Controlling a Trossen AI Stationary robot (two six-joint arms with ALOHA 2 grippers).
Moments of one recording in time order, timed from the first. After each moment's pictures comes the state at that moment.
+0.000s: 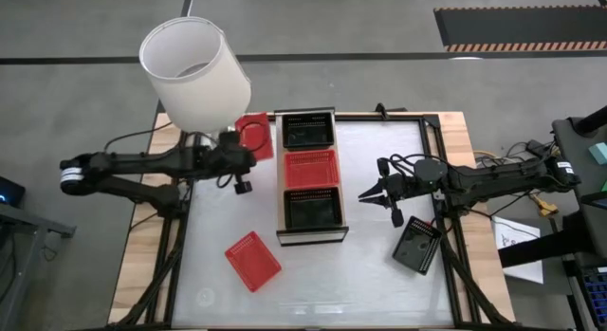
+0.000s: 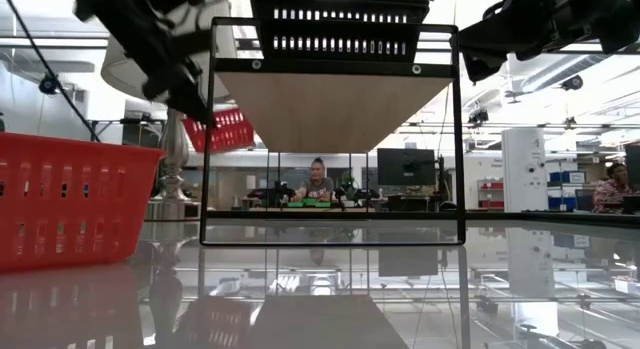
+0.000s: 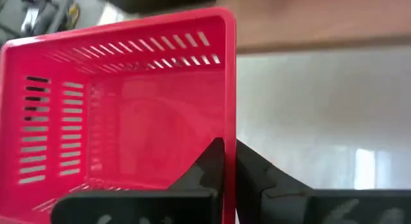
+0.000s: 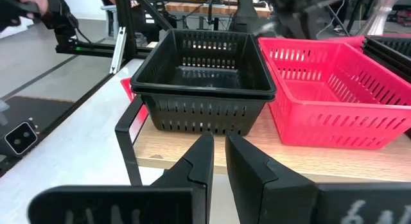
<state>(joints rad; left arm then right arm) 0.18 1.02 0.74 -0.49 -0.38 0.21 0.00 0.83 0.42 0.18 -0.18 -0.07</state>
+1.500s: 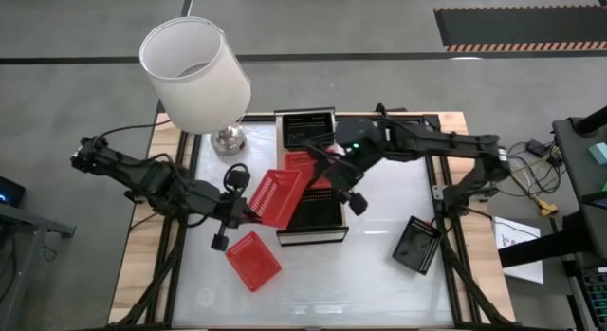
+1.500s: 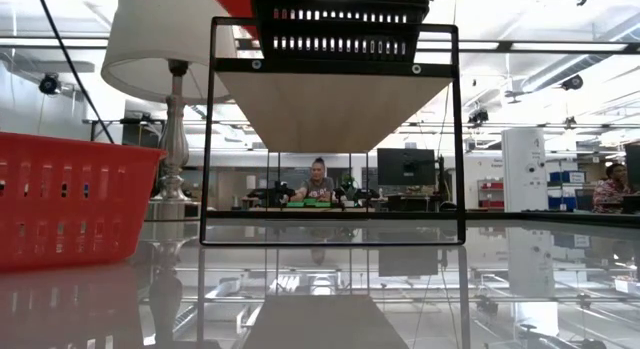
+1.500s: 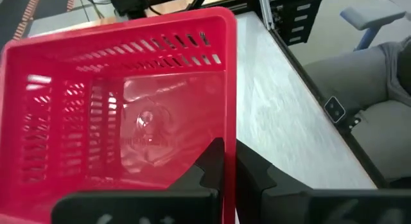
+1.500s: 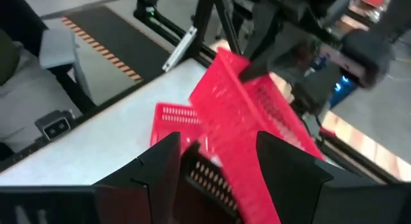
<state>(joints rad) -0.40 1.12 1.24 -0.70 -0.19 -0.02 -0.02 1.66 1.82 -0.71 -0.53 -0.58</state>
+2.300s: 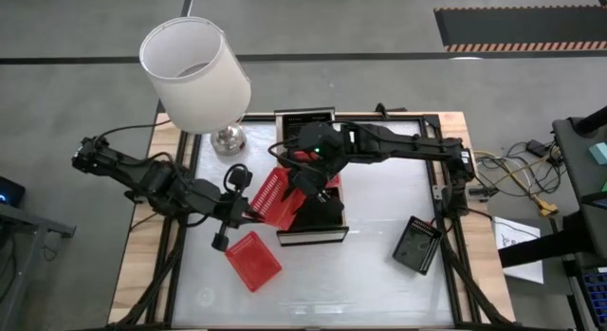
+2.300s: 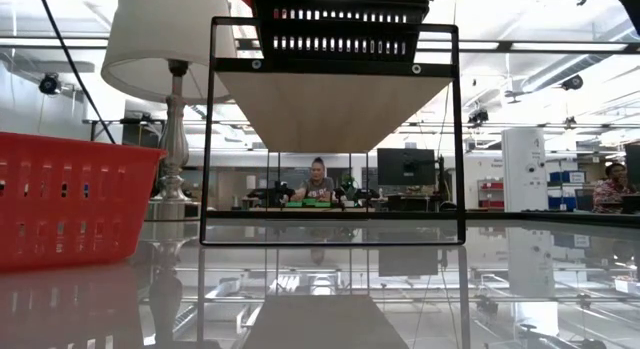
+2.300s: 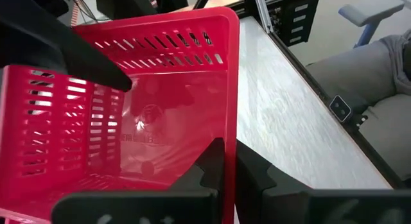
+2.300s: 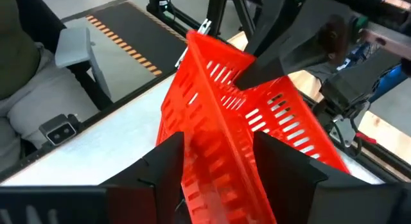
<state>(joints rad) -0.40 1.13 1.27 -0.69 -0.19 0.07 -0.02 1.92 2.11 -0.83 -0.60 -0.58</state>
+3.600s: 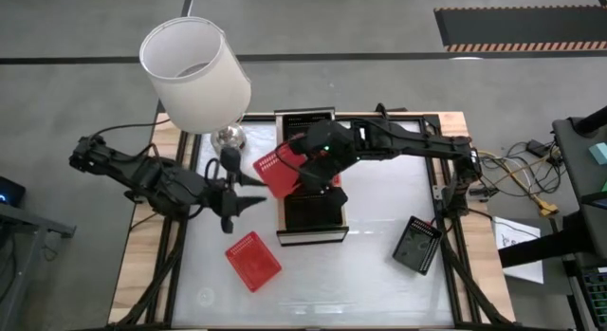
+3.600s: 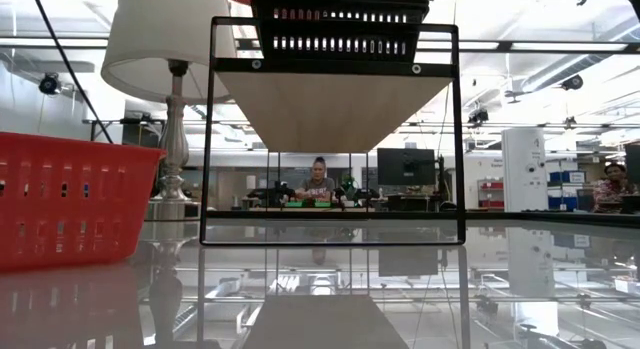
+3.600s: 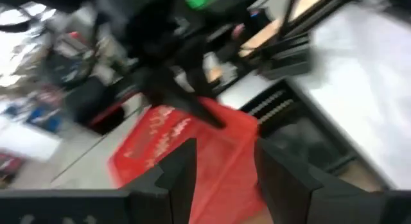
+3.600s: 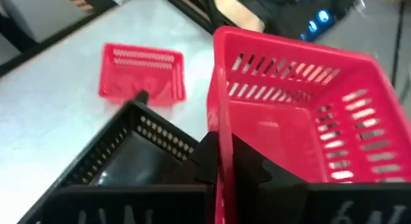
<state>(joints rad) -0.40 1.08 1.27 -0.55 -0.53 0.52 -0.02 1.86 2.11 -0.96 -0.26 -0.65</state>
